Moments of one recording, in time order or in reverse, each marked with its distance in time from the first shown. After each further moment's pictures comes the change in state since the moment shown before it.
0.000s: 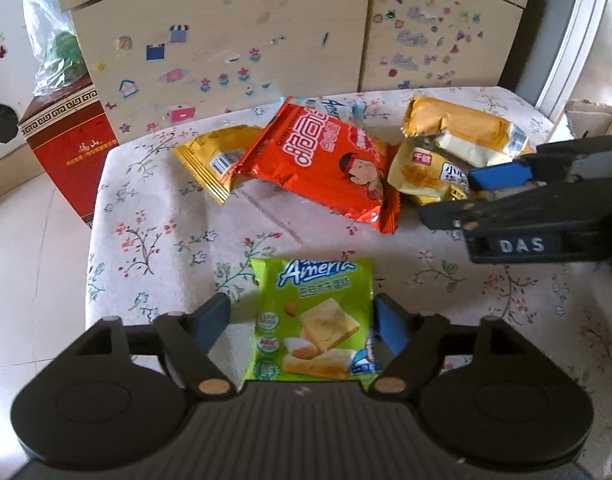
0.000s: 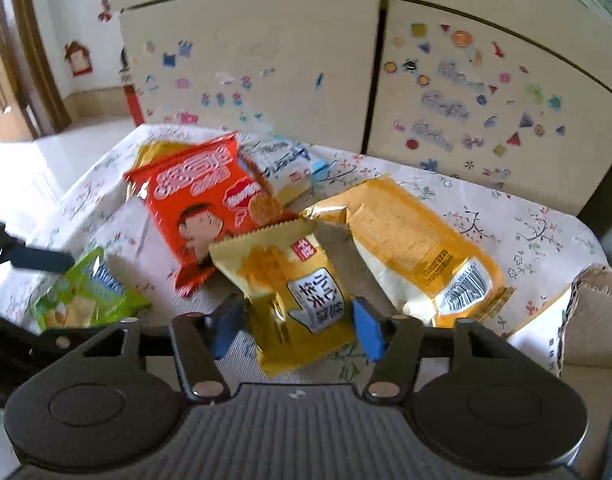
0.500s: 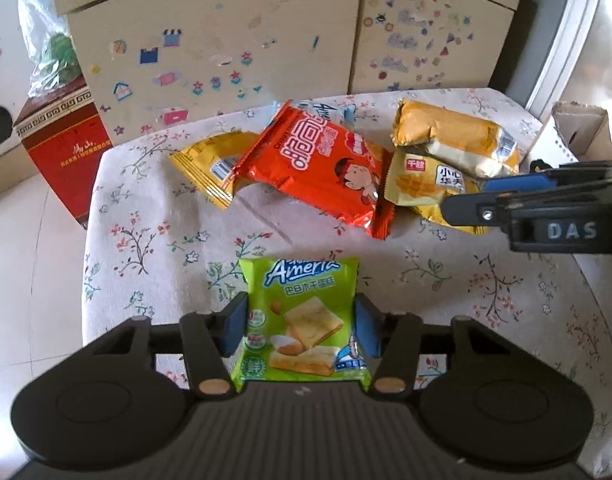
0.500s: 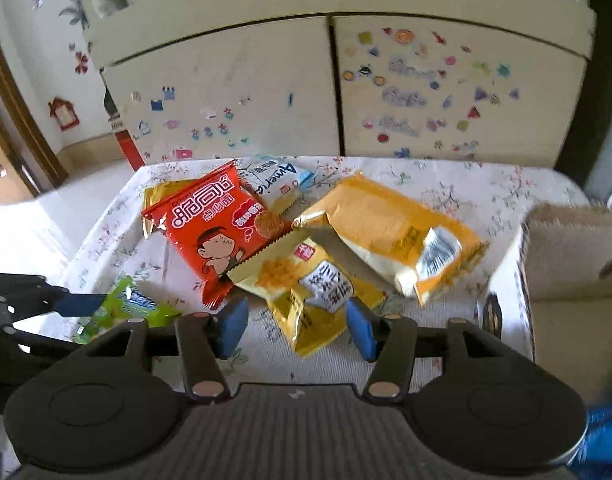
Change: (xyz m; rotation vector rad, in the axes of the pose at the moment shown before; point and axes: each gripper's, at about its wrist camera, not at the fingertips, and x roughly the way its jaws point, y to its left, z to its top) left arm -0.007 0.002 0.002 0.001 0.001 -0.033; right arm -0.030 -0.007 -0.010 0.173 -0.051 0.021
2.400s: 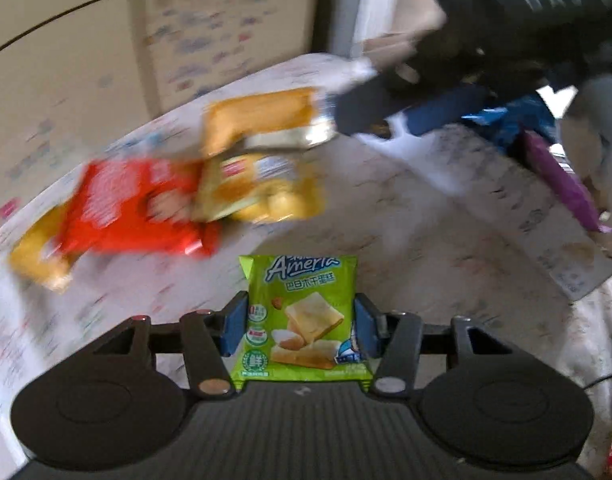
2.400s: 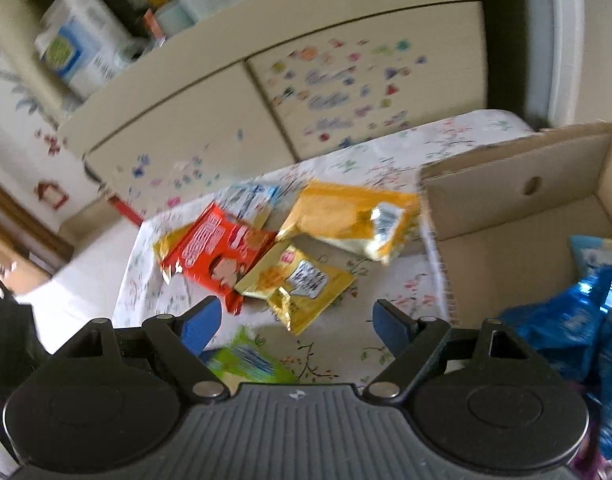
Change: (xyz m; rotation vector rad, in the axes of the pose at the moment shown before) left arm 0.007 -0.042 -0.001 0.378 -0.013 -0.315; right arm -0.057 -0.028 -0.004 0.331 0.022 0.050
